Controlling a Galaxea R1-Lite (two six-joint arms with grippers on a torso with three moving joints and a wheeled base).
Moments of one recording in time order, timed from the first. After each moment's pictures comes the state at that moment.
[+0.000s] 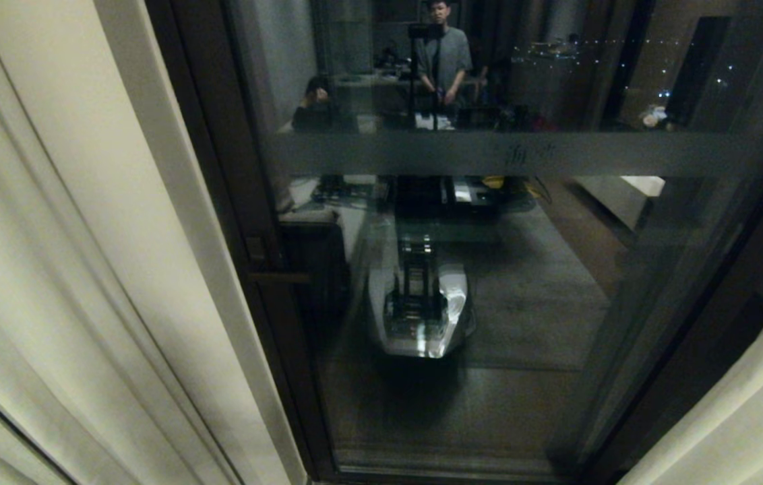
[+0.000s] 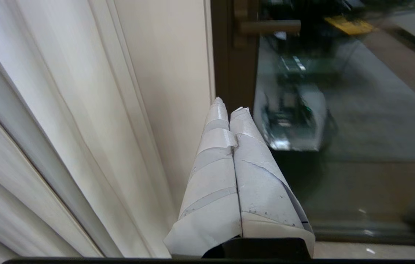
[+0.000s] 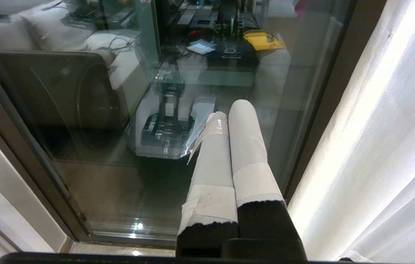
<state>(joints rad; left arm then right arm) 0.00 0.00 0.00 -0.01 0.01 0.05 0.00 0.00 0.00 -0.06 0.00 -0.01</state>
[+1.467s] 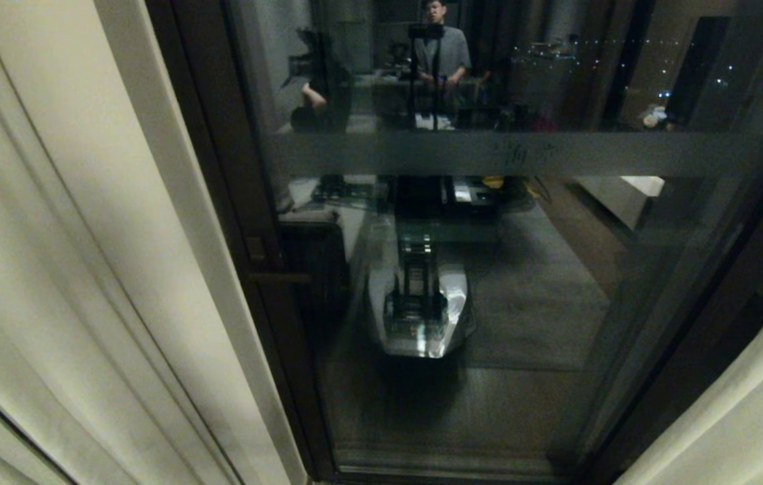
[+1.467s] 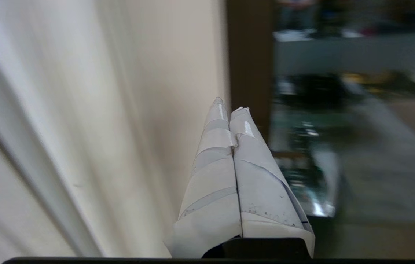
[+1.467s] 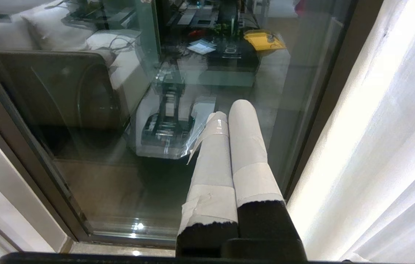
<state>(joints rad) 0.02 0.60 -0.75 0.01 0.04 0.08 0.00 0.00 0.00 -0.06 0.00 -0.01</state>
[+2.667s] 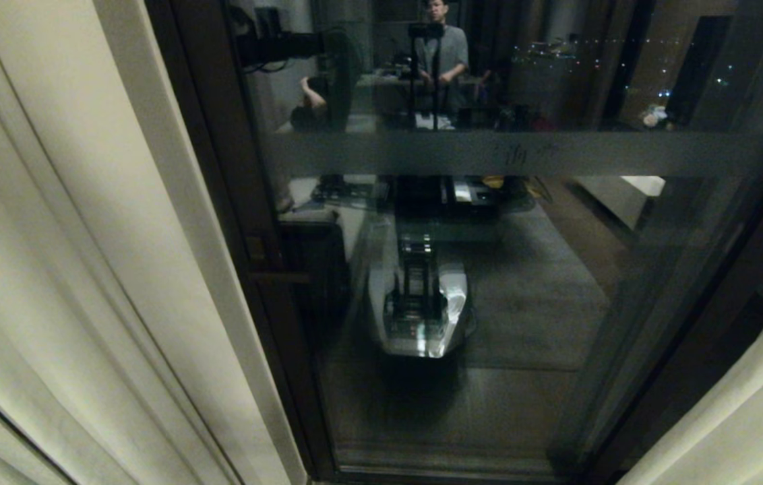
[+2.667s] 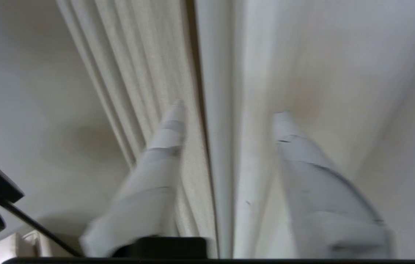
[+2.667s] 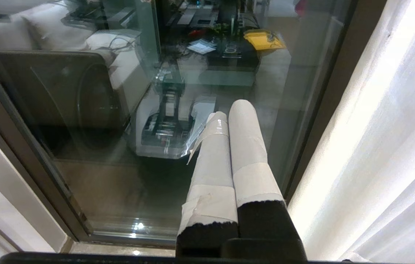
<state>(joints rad) 0.59 1.18 -1.09 -0.05 0.26 0.04 0.00 0.00 0.00 -0.06 0.00 -0.01</state>
